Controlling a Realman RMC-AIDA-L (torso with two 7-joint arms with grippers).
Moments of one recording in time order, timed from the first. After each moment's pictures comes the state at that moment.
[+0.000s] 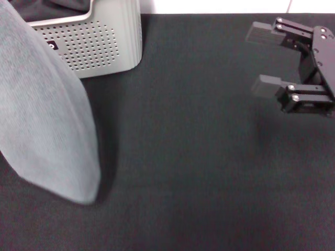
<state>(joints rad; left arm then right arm) -0.28 -2.07 0.98 0.97 0.57 2.03 -1.54 0.56 2.03 -1.01 -0.68 -1.33 -1.92 1.25</state>
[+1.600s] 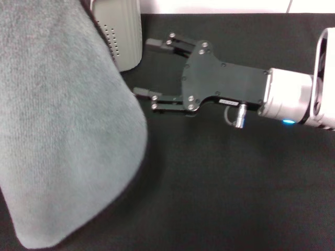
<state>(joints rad) -0.44 -2.07 0.98 0.99 0.53 2.03 -1.73 0.66 2.03 -1.87 -0.59 -0.66 -1.26 0.64</state>
